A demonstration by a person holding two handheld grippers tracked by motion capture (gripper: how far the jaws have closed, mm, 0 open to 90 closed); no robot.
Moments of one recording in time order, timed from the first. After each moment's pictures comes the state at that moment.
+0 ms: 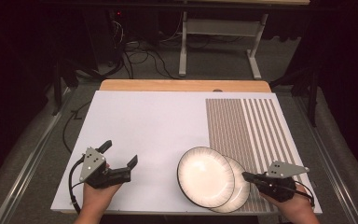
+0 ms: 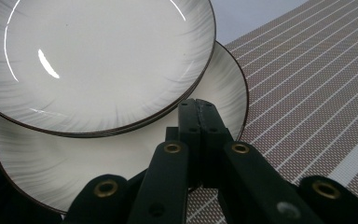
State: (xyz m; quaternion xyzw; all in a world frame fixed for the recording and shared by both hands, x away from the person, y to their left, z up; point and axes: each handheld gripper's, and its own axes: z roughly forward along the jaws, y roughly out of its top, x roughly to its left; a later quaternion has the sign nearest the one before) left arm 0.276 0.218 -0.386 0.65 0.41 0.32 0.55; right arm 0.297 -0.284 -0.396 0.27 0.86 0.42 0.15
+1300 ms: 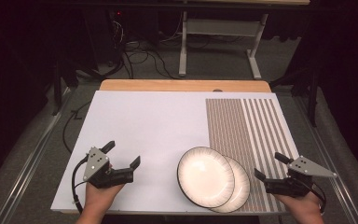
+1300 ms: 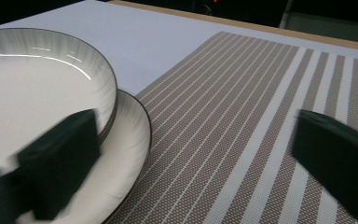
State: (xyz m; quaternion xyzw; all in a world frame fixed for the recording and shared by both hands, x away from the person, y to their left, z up) left arm 0.278 0.211 -0.387 0.66 0.41 0.31 0.55; right arm 0.297 -0.315 -0.389 0.39 0.75 0.48 0.25
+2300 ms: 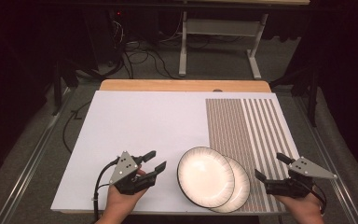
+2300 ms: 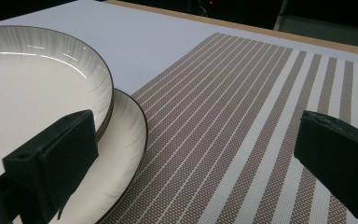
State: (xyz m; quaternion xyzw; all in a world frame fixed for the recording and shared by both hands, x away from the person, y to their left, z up) left arm 0.274 0.148 -0.389 0.72 0.32 0.21 0.58; right arm 0.294 -0.315 -0.389 0.38 0.75 0.48 0.25
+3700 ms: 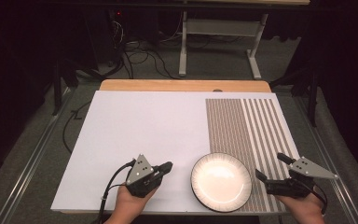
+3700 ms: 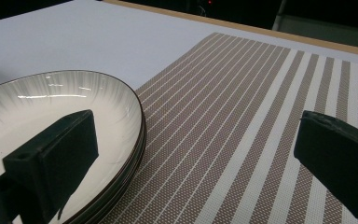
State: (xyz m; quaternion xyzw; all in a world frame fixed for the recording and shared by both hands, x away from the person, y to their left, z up) left arm 0.280 0.132 -0.399 0.75 0.32 0.19 0.54; right arm 0.294 -0.316 -0.388 0.38 0.75 0.47 0.26
